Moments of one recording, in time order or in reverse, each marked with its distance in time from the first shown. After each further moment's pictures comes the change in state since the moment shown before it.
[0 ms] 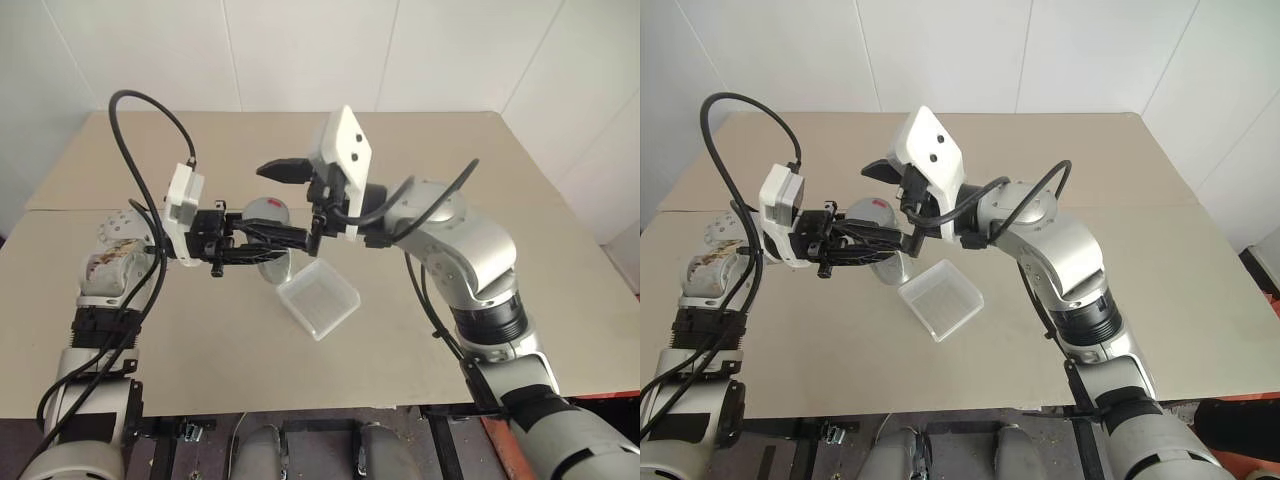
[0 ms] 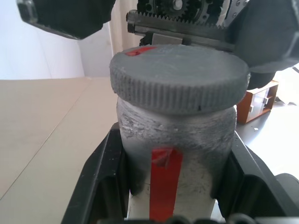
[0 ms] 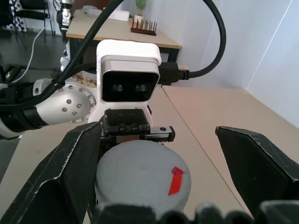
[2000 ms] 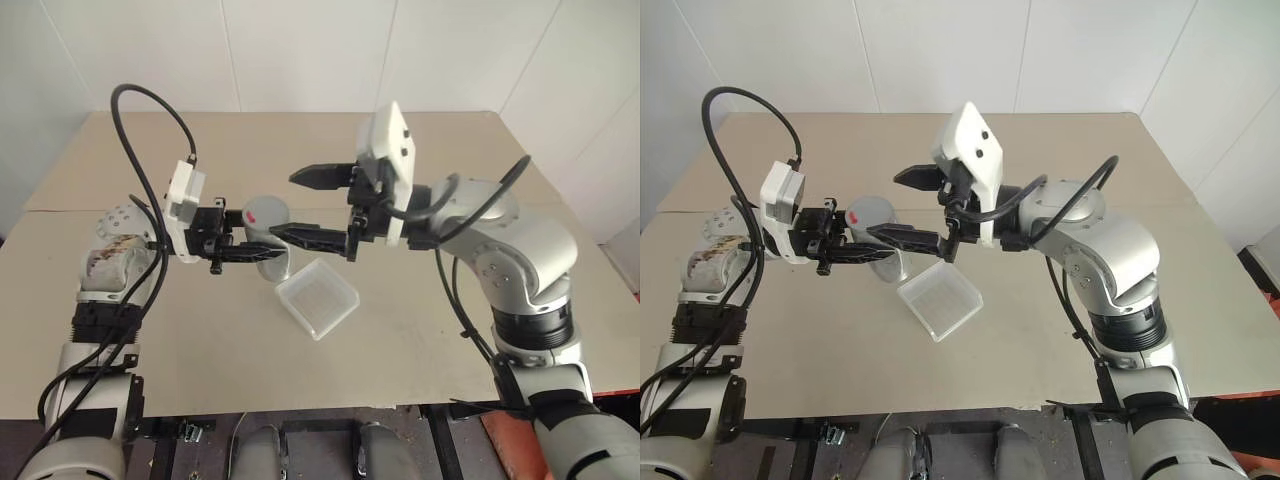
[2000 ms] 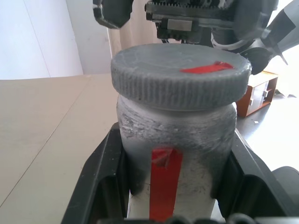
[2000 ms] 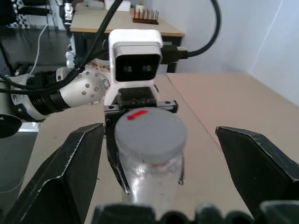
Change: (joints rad) left arm -0.028 -0.004 0.000 0.027 0.030 -0.021 -0.020; right arm 0.030 -0.133 -0.090 -0.116 0.165 0.160 0.030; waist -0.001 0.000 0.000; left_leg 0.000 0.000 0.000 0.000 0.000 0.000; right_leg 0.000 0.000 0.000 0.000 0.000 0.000
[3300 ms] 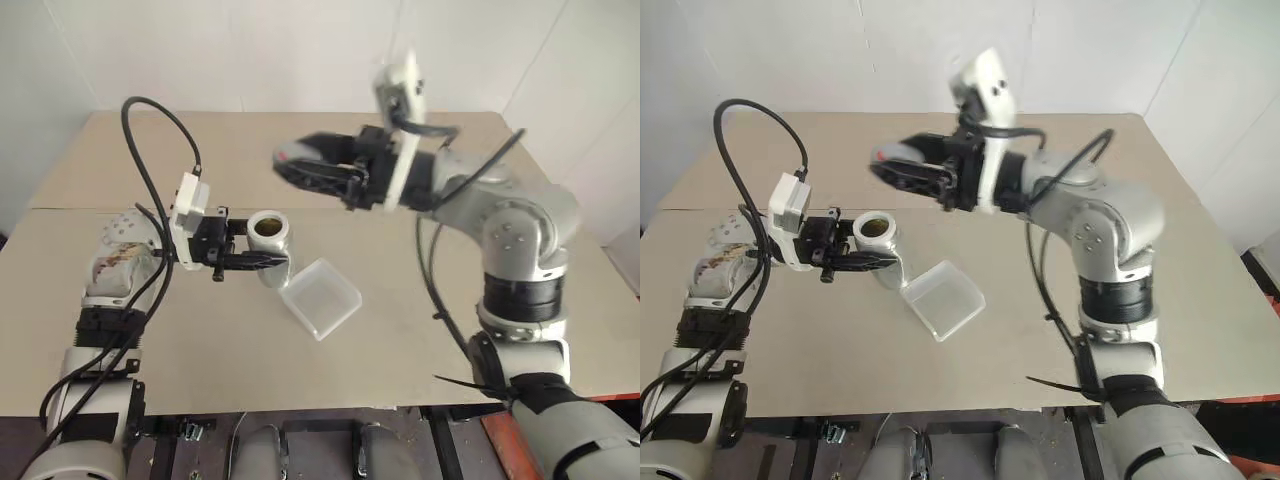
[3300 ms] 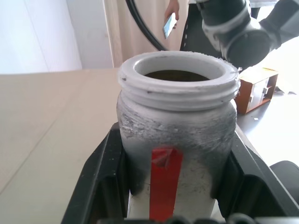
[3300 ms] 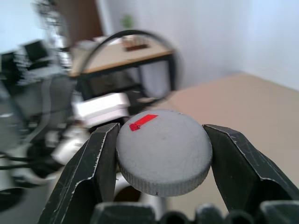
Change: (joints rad) left arm 0.035 -0.007 -0.013 0.007 0.022 -0.041 0.011; right arm -0.030 0.034 -0.174 0.132 0.040 0.126 -0.146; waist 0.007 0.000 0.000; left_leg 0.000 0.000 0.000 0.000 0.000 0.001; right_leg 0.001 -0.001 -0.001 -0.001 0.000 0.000
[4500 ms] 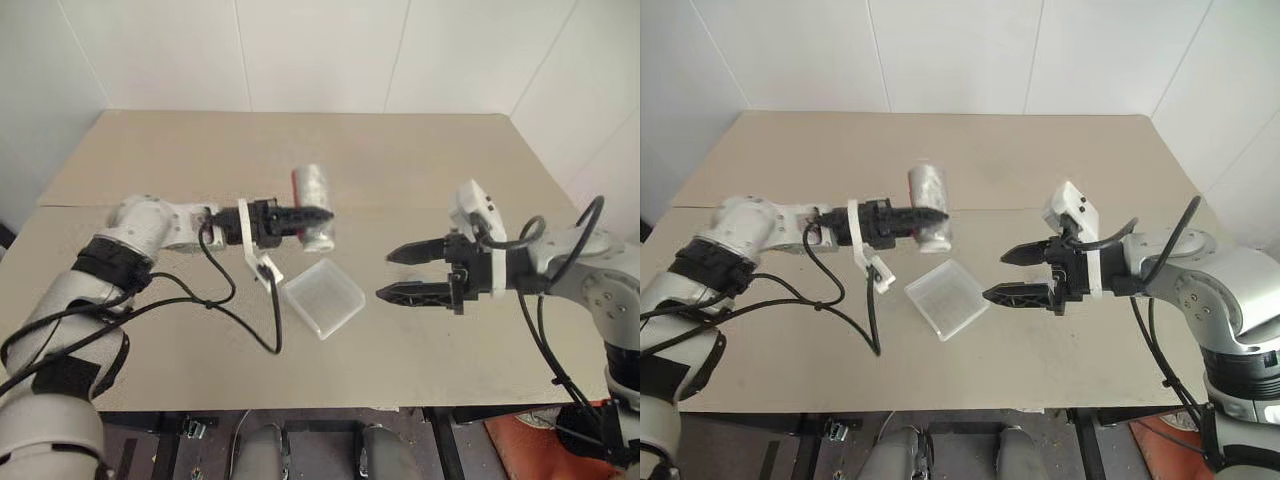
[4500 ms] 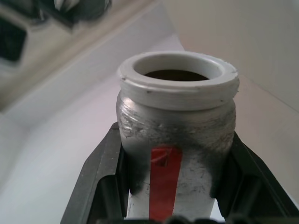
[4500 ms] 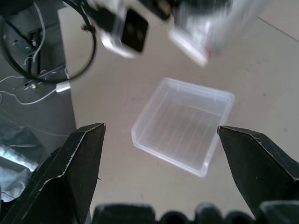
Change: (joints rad) left arm -0.413 0.173 -0.719 0.255 2.077 -1.129 2.310; right arm 0.304 -0.479 -0.036 -0.189 0.204 0.176 0.353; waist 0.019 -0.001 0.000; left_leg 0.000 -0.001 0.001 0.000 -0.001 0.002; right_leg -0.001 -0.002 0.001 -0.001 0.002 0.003
